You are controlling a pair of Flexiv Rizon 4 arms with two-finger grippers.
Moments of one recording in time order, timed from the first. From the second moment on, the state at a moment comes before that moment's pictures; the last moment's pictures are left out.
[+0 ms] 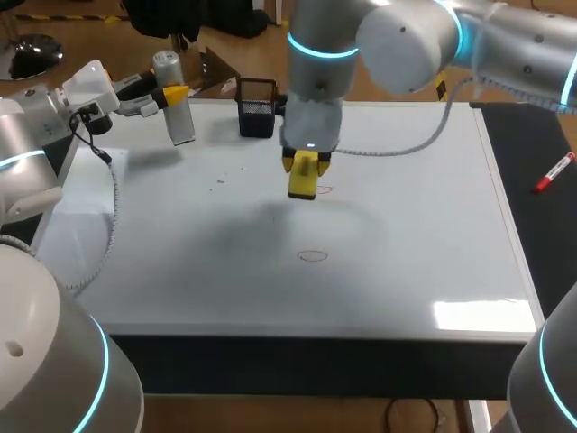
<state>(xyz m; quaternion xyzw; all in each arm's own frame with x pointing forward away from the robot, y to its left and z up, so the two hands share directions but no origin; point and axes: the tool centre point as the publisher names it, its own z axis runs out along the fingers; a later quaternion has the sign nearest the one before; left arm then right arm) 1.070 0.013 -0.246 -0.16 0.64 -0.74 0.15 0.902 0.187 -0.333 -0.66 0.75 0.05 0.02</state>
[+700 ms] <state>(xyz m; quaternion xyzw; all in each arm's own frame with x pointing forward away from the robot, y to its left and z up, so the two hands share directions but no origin) 1.070 0.013 -0.246 -0.16 0.64 -0.74 0.15 0.957 0.017 -0.333 -0.52 0.86 0.02 0.00</state>
